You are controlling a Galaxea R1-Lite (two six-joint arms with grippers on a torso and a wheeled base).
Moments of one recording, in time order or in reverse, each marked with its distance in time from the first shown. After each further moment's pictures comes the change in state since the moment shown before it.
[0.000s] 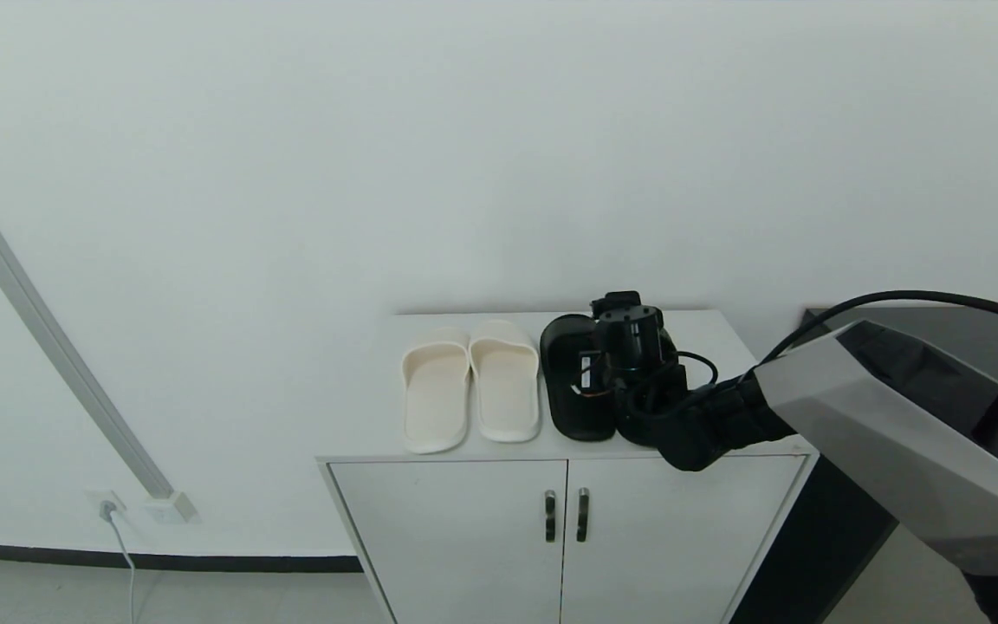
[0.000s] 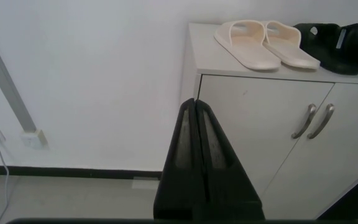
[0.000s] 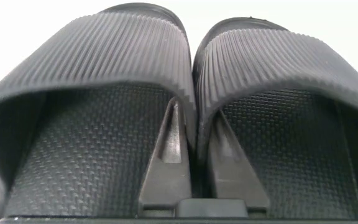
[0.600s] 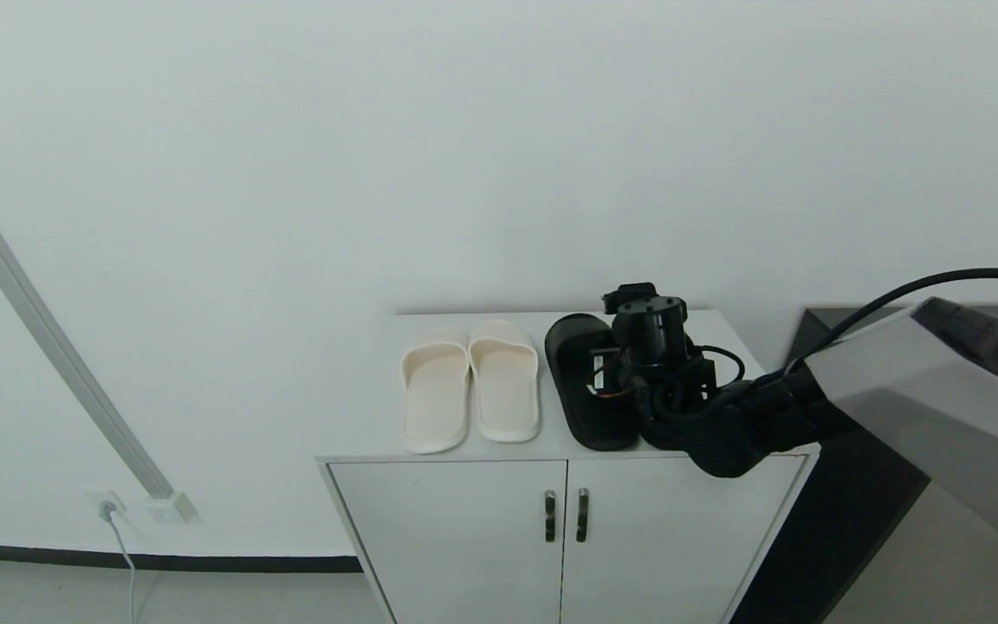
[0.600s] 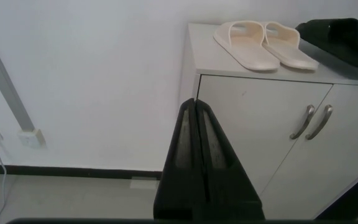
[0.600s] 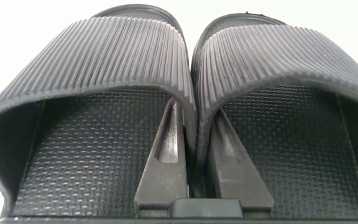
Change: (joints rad) left arm 0.000 0.000 0.000 0.000 0.000 -0.008; right arm 0.022 -0.152 0.181 -0.015 0.021 -0.019
